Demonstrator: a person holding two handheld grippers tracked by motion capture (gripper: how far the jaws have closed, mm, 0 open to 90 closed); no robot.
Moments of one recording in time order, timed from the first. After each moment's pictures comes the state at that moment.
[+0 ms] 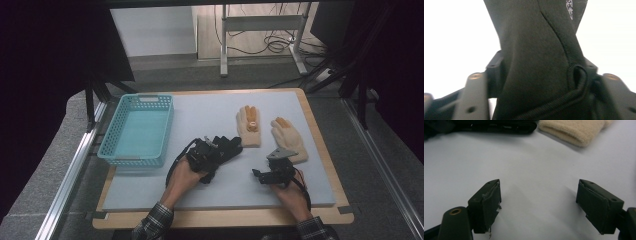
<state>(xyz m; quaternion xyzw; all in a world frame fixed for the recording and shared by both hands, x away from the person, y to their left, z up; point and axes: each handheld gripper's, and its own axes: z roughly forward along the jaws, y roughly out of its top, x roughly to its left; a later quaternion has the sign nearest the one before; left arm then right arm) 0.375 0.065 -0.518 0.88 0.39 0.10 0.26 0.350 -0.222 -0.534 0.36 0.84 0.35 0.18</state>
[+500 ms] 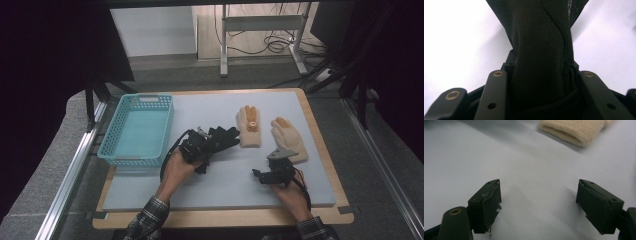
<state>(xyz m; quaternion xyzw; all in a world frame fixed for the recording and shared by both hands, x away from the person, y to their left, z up) 0.383 0.085 -0.484 0.86 0.40 0.11 0.29 0.351 -0.222 -0.534 0.36 0.84 0.35 0.18</state>
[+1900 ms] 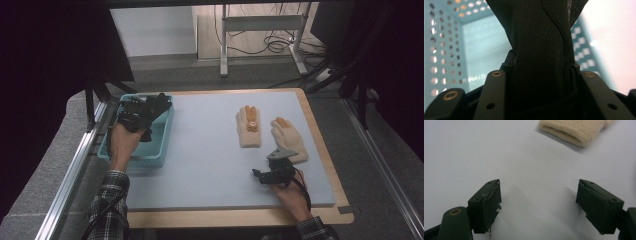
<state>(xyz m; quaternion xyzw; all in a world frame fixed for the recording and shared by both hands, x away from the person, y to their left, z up) 0.436 0.267 -0.441 0.75 0.60 0.18 0.20 0.351 -0.222 -0.534 0.36 0.84 0.36 0.18</state>
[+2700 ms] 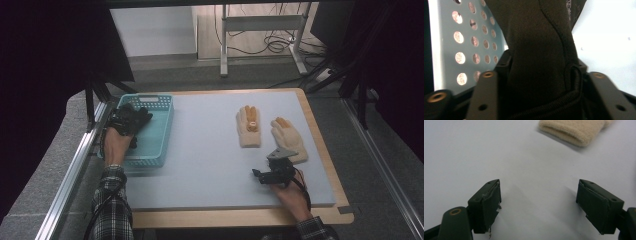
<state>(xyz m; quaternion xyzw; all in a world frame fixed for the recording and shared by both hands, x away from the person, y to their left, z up) 0.465 0.314 -0.498 0.73 0.65 0.17 0.08 0.351 -0.222 -0.534 0.36 0.84 0.36 0.18</state>
